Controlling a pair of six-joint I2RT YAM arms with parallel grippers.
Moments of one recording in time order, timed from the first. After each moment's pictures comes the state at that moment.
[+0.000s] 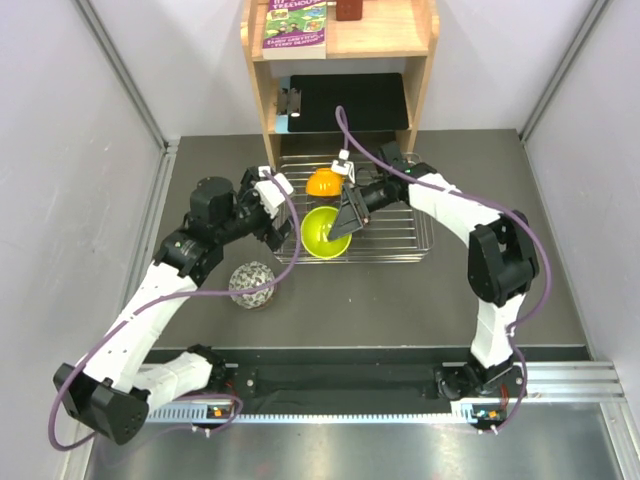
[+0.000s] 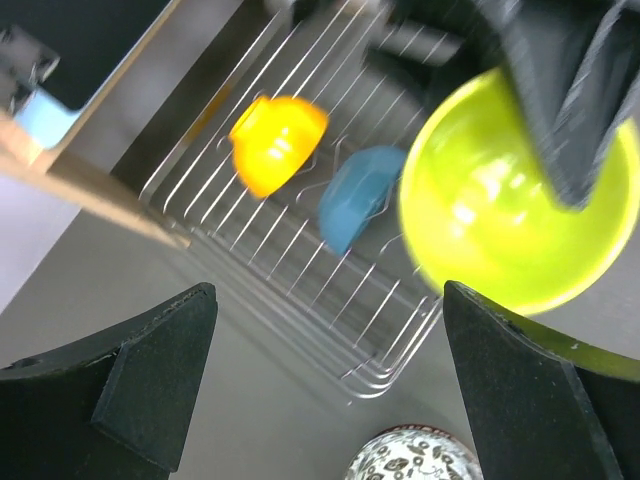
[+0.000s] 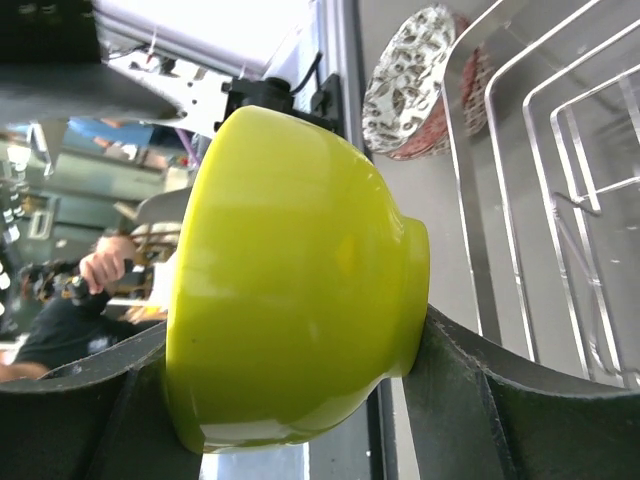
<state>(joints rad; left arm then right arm) -0.44 1.05 1.08 -0.39 0.33 0.44 0.49 1.92 1.56 -0.62 -1.29 0.07</state>
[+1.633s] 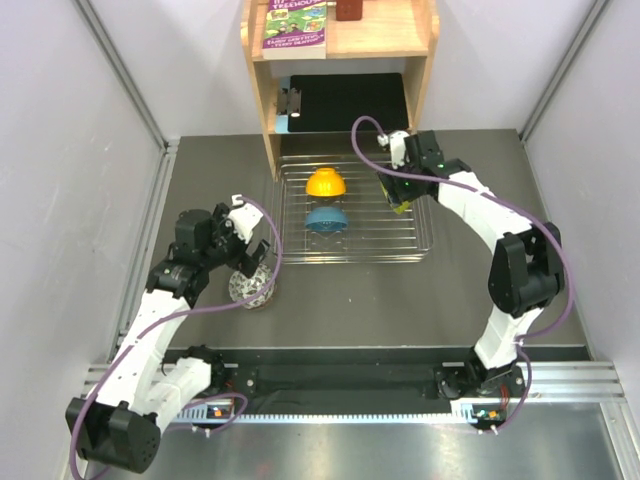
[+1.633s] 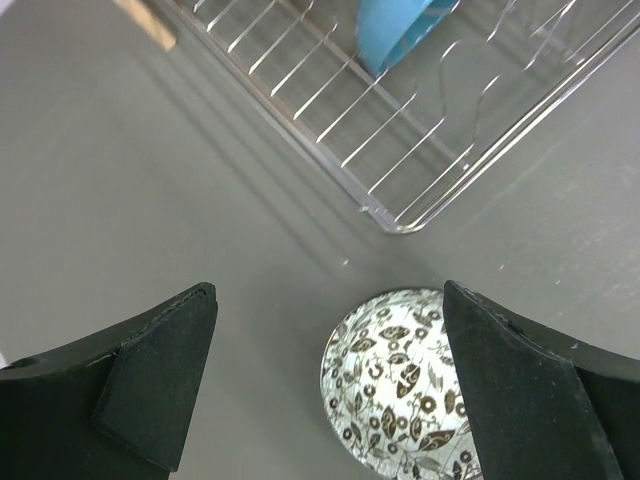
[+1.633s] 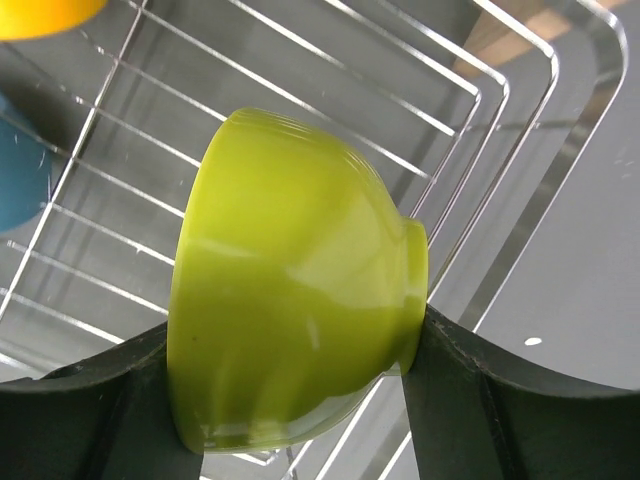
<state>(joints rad) -0.20 0.89 0.79 -0.45 0.33 0.44 0.34 1.78 1.49 -0.56 -0.05 -0.19</state>
